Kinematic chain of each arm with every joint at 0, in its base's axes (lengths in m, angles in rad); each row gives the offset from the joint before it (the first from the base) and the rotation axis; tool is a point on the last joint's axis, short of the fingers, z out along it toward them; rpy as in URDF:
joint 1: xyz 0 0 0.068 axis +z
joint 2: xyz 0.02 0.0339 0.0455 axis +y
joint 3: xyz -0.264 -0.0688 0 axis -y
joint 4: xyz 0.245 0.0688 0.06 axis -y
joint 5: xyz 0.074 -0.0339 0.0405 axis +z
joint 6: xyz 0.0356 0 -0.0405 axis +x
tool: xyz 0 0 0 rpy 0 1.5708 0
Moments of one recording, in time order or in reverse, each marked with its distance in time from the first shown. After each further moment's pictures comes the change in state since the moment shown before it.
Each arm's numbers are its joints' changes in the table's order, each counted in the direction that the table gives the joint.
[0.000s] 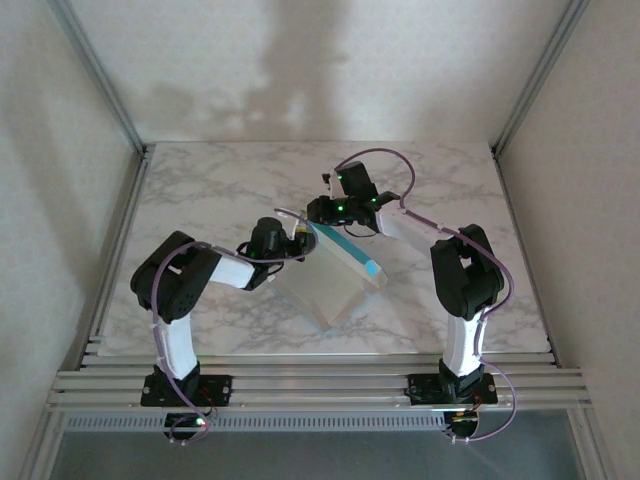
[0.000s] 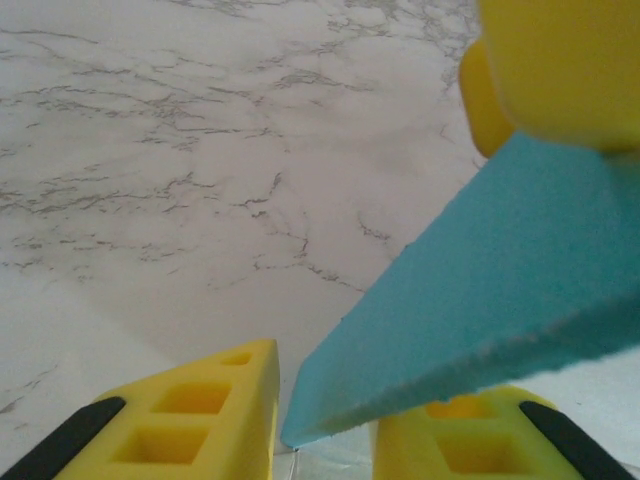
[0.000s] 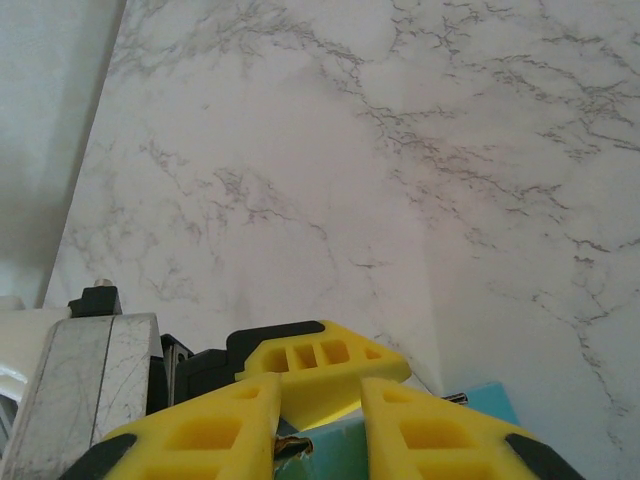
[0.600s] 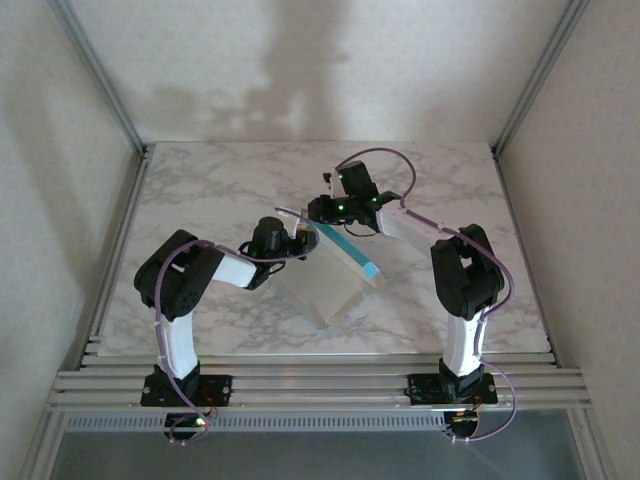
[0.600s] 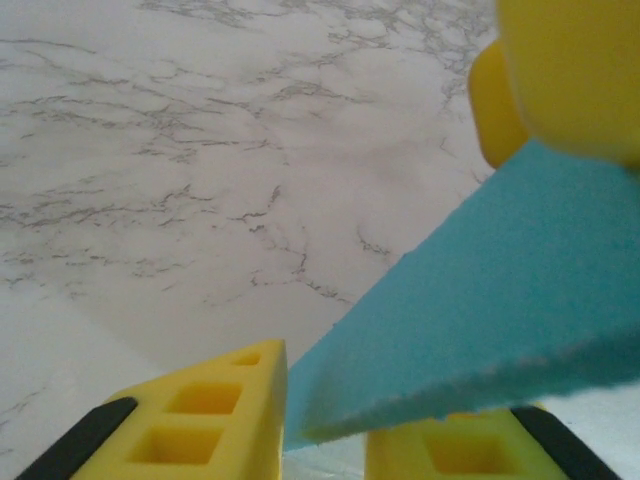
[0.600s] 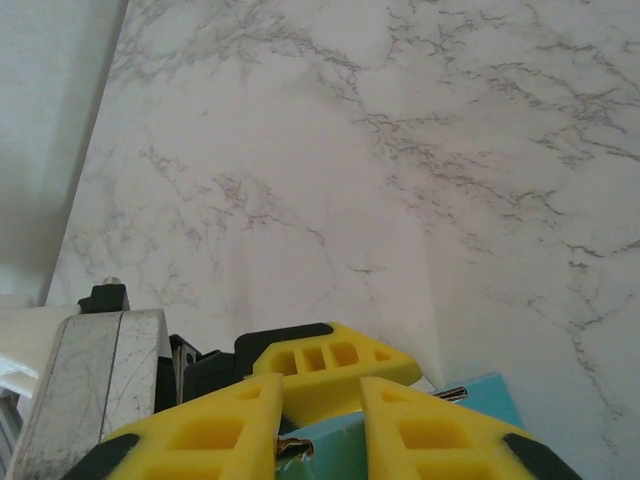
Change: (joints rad) left arm -0.005 0.021 0.012 0.024 0.009 -0.011; right arm -0.003 0.000 0.001 0.006 0.001 0.006
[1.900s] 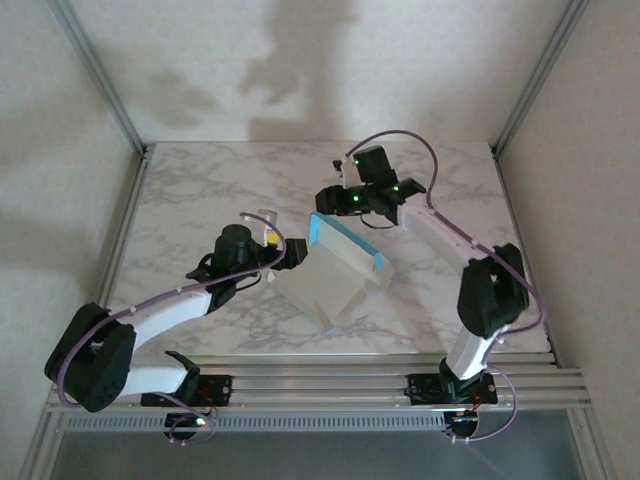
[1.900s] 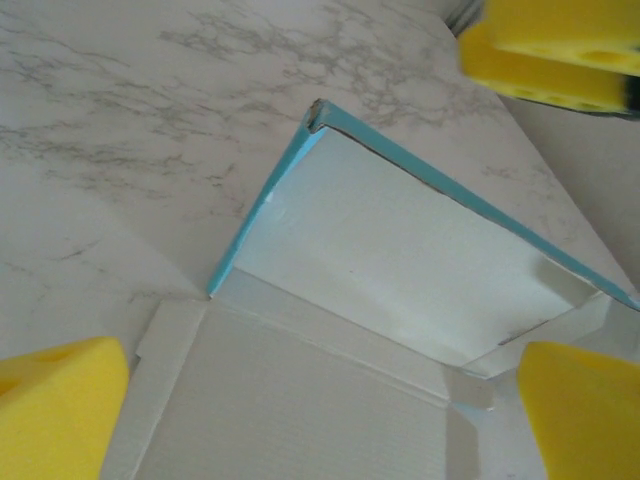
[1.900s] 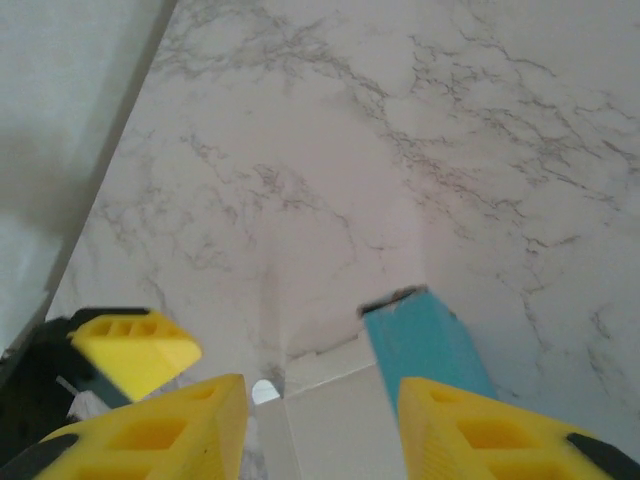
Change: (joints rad) left arm 0.000 -0.643 -0.193 -0.431 -0.030 -0.174; right arm -0.021 -0.212 0.036 -0.244 -0.014 -0.148
